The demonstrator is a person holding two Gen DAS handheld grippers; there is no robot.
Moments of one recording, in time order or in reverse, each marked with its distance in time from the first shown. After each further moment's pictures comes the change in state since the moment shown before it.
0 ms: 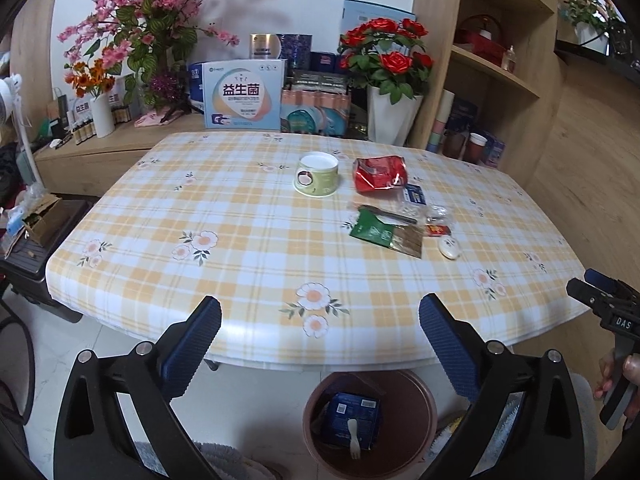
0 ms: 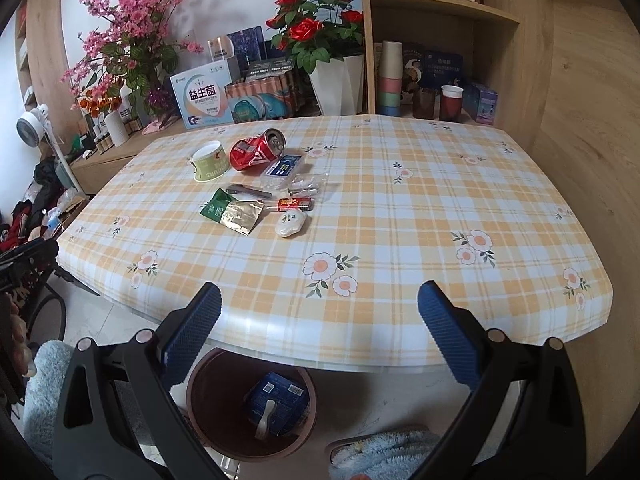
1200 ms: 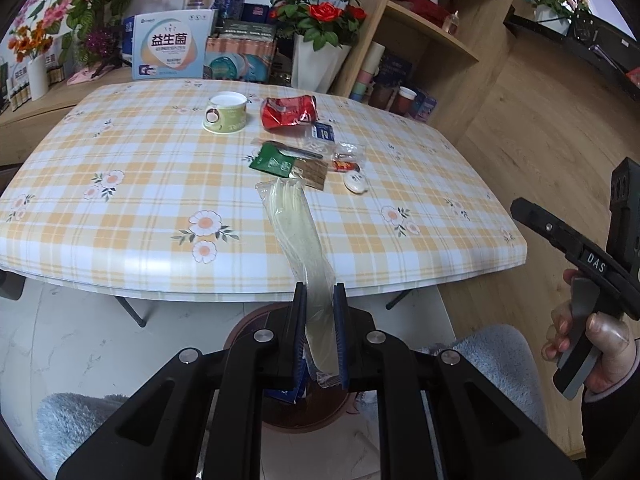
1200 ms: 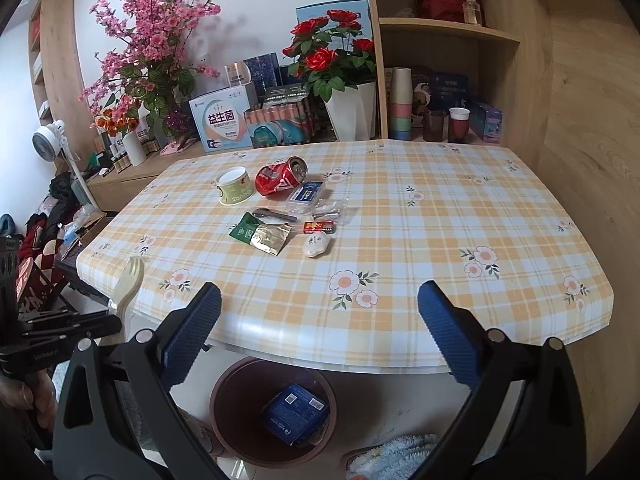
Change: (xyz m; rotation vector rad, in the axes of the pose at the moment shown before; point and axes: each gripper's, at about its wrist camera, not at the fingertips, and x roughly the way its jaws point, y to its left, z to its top) left arm -0.008 -0.054 -0.044 0.017 0.177 -0.276; right arm -0.041 0.013 0.002 0.017 -0.083 0.049
